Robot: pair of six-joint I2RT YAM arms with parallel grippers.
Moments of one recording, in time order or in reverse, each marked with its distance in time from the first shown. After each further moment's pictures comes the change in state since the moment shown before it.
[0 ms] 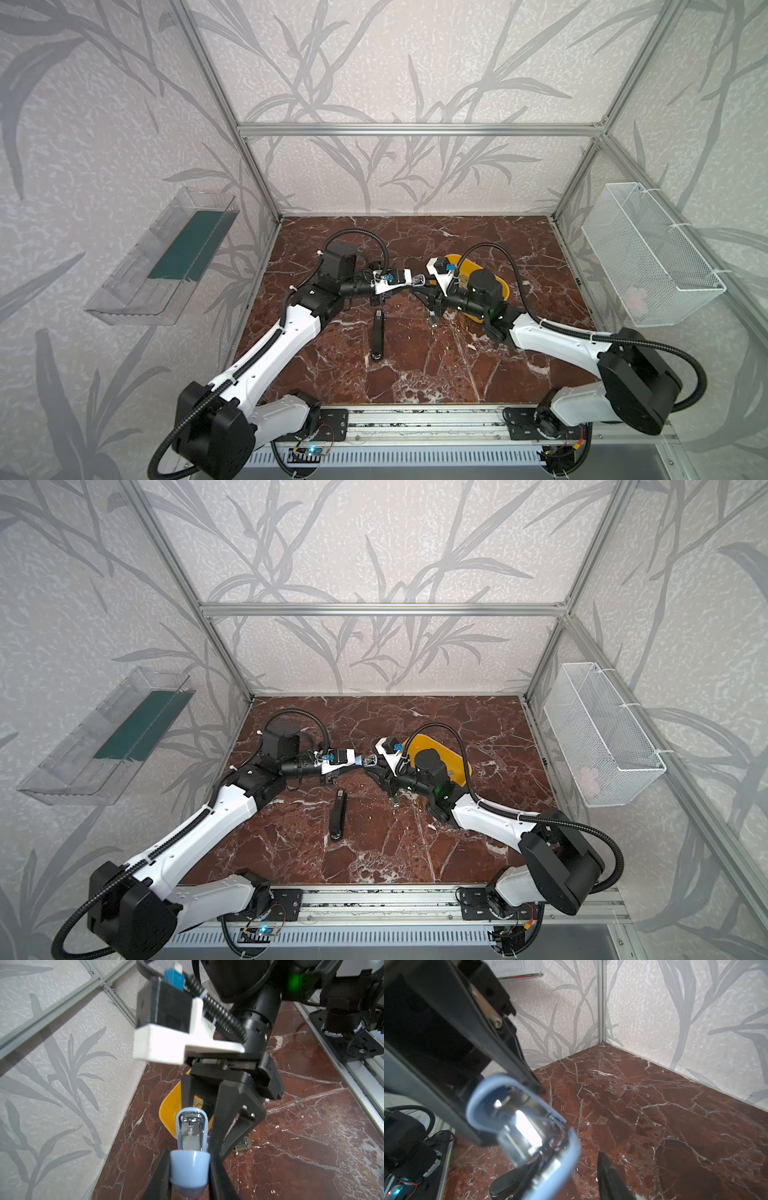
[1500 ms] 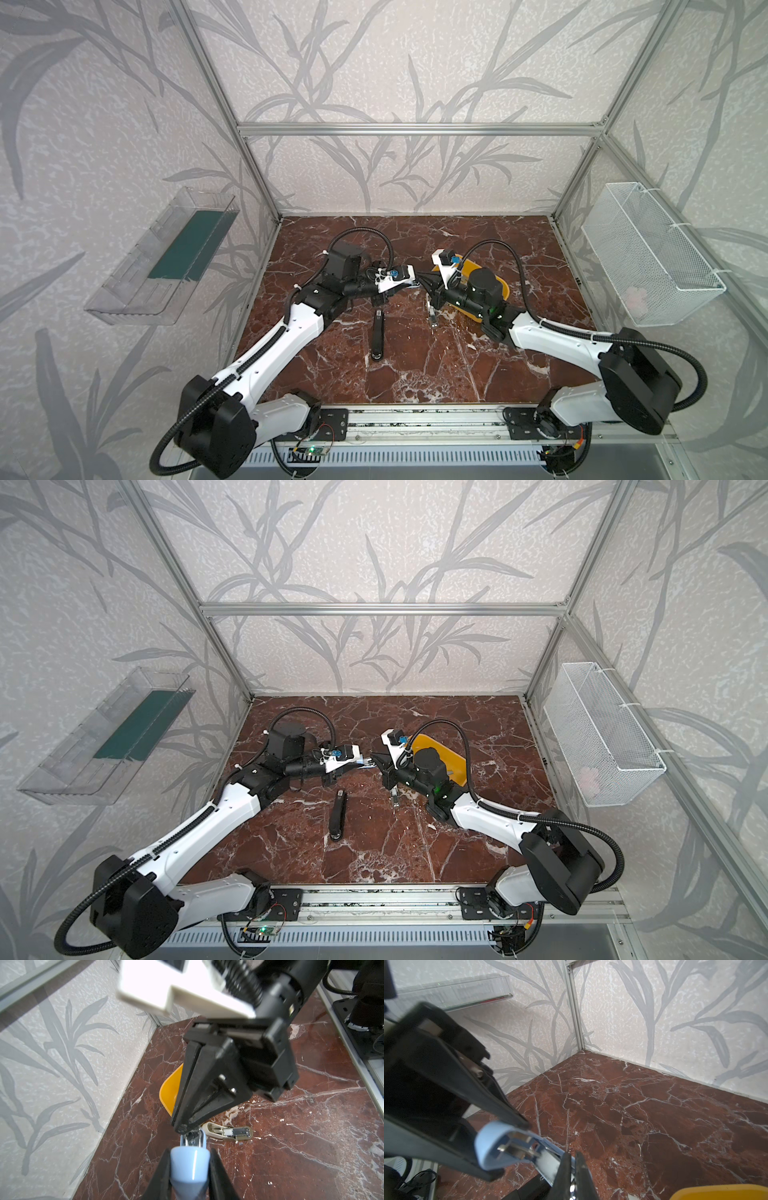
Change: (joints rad) left arm -0.026 0.022 0.000 -0.019 -0.119 -0.071; right arm 0.020 0.005 0.016 0.021 0.156 0.124
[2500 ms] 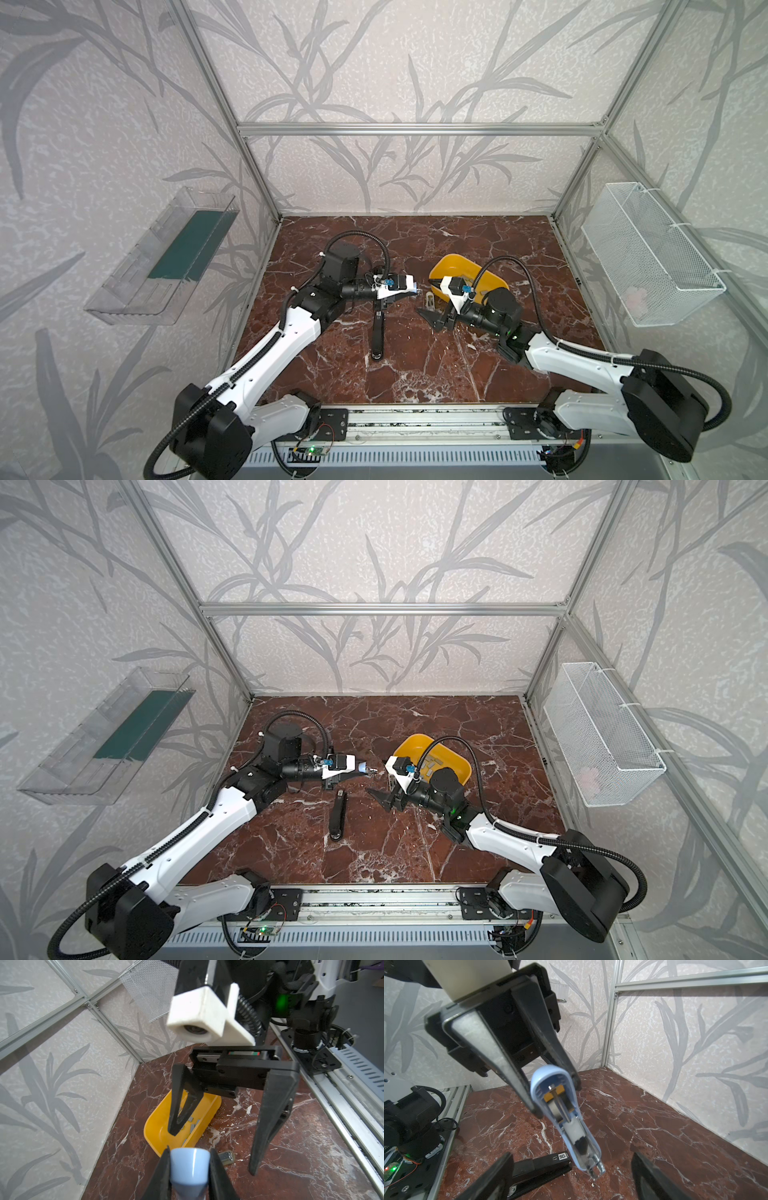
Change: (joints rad) left arm -0.006 -0.024 0.000 -0.023 0.235 0.079; right arm 0.013 -0.175 -0.208 0.158 -0.187 -0.254
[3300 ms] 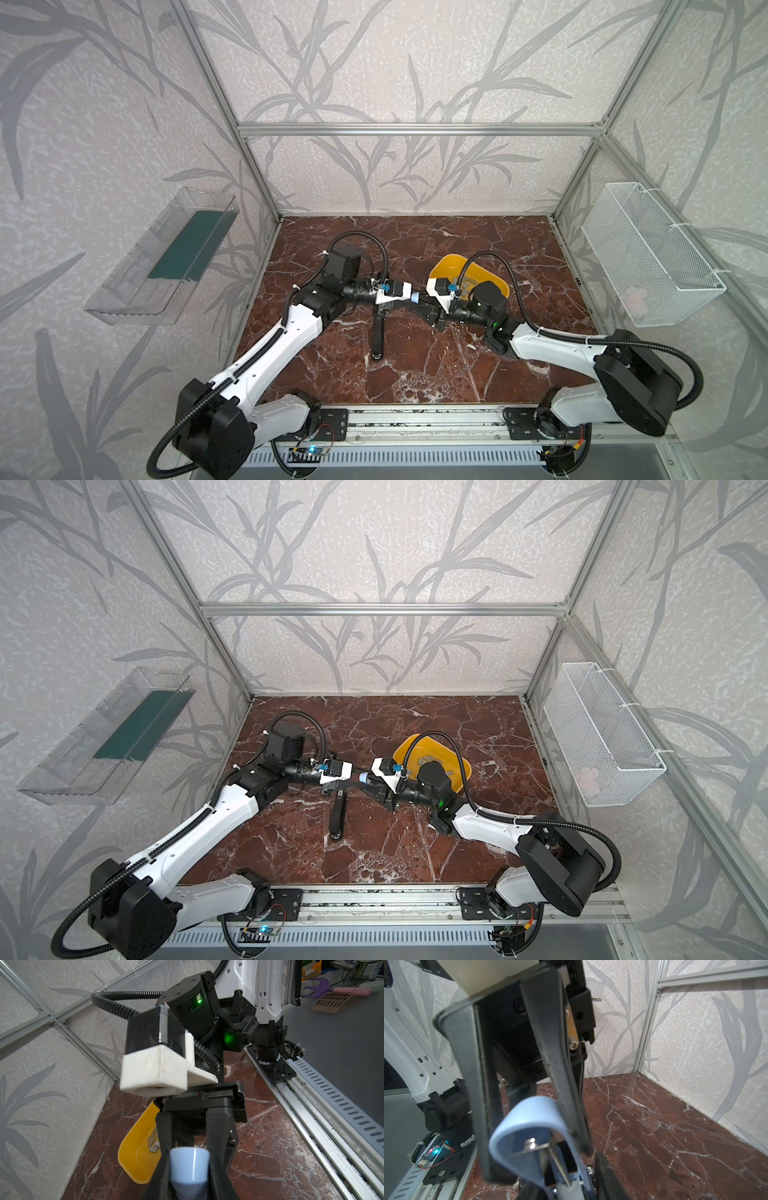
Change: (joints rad) left arm 0.002 0.022 0.011 -0.050 0.140 0.027; right arm 0.015 0.155 0.081 0.081 -0.159 0.033
